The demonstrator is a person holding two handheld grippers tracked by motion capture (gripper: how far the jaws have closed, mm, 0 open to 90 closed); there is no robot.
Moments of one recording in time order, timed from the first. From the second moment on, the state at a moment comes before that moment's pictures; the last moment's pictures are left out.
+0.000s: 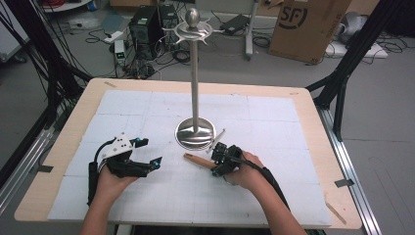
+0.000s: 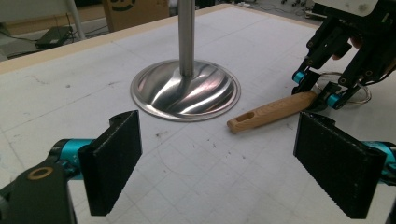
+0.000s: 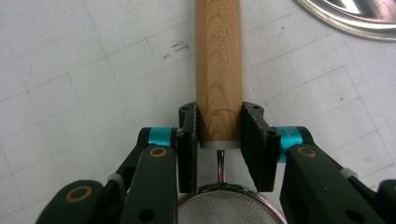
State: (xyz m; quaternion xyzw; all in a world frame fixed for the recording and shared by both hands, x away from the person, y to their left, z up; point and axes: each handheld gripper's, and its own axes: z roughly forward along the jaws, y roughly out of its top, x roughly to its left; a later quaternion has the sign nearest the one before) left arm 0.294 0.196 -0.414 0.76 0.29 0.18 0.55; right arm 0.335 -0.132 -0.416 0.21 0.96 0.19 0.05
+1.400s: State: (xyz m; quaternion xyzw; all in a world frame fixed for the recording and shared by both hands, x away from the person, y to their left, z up) left arm 0.295 0.201 -0.412 0.76 0.29 0.18 0.56; right arm 0.327 -0.182 -0.378 0.23 0.91 0.34 0.09
